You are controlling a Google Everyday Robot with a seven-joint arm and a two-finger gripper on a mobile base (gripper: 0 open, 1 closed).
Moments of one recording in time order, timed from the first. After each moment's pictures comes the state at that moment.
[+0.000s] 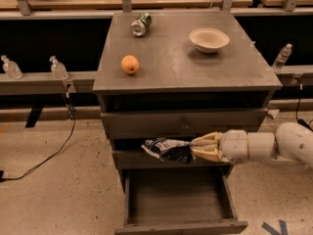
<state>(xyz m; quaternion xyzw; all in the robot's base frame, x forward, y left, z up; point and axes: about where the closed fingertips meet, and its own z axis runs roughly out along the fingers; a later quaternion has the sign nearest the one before) 0.518 -0.136 0.686 -0.54 0.61 0.31 0.49</state>
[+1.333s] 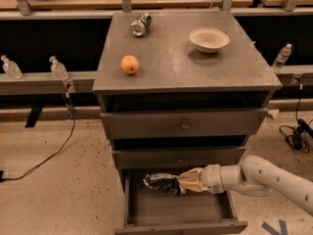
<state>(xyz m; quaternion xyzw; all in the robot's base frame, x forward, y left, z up) 0.507 -0.114 0.480 -0.48 0.70 0.37 0.38</state>
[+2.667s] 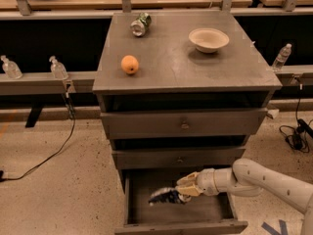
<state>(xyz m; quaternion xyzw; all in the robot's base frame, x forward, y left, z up) 0.521 -0.116 0.407 -0.47 0.74 0.36 0.33</state>
